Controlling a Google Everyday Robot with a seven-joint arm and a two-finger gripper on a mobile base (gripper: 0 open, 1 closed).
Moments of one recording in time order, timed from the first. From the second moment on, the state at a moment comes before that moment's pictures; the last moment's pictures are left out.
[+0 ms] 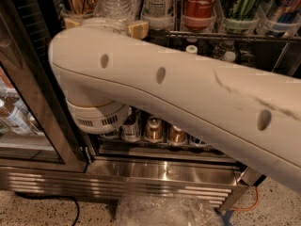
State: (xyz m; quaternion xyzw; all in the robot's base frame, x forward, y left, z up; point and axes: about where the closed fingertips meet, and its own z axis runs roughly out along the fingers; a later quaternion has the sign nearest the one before) arm 0.592 0.087 1.027 -0.01 0.75 0.05 0.66
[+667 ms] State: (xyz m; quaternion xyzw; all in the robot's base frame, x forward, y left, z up) arm 0.593 0.076 1.033 0.01 0.74 0.04 0.67
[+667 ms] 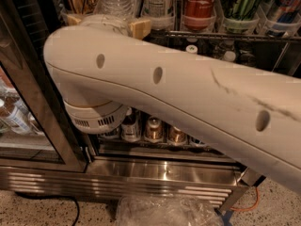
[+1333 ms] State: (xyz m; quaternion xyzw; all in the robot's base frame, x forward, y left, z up) arm 0.587 0.078 1.069 0.01 0.75 0.00 0.66
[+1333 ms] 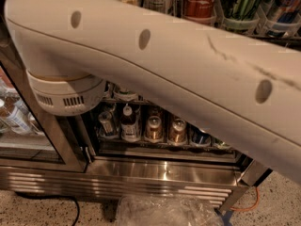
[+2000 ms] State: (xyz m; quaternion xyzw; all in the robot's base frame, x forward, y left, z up) arm 0.599 0.069 1.078 0.03 0.74 -0.05 0.67
